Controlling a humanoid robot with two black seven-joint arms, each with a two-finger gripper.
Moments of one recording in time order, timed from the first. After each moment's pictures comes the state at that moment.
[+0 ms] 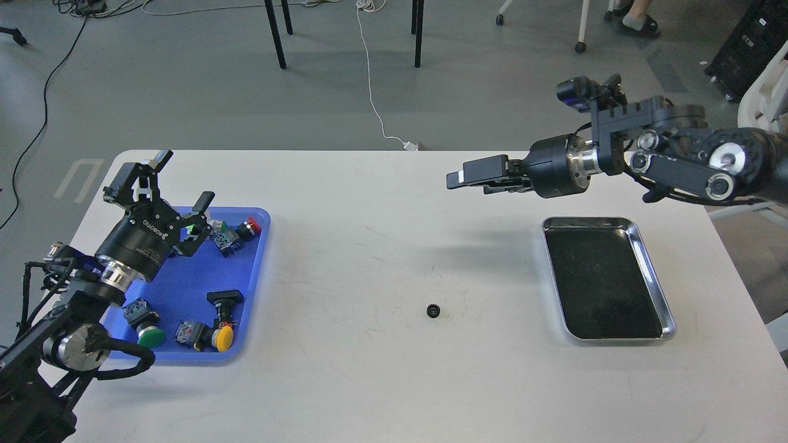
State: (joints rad) left arm -0.24 0.42 -1.12 -0.99 0.50 -0.47 -0.45; right arm 1.54 -0.33 -0.52 0.91 -0.92 0.49 0.49
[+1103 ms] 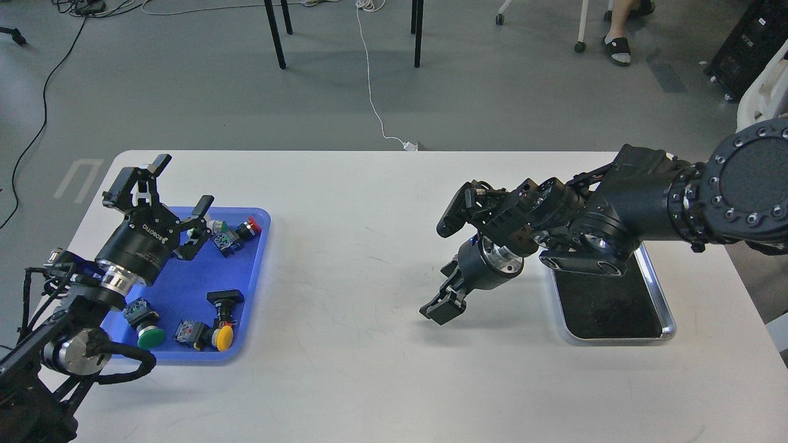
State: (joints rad) left arm -0.22 0.42 -1.13 -1.00 0.50 -0.47 -0.45; right arm 1.56 0.00 -0.98 1.00 -1.08 0.12 0.49
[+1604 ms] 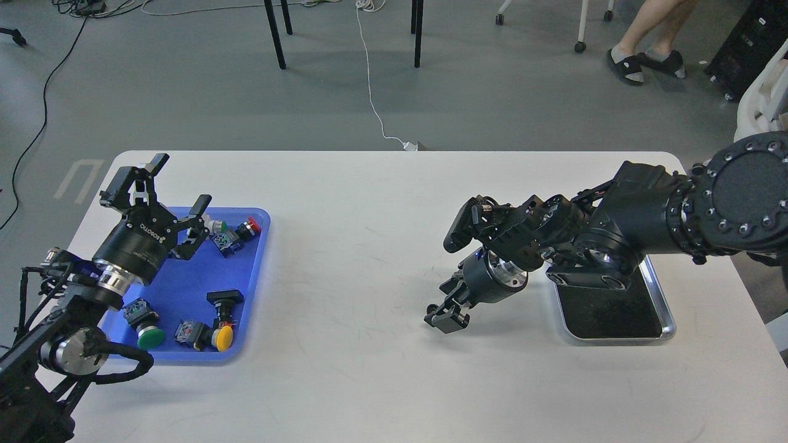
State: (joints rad) left arm -0.22 0.42 -1.13 -1.00 0.50 -0.47 -0.45; right arm 1.52 0.00 -1.00 1.01 -1.08 0.04 0.49
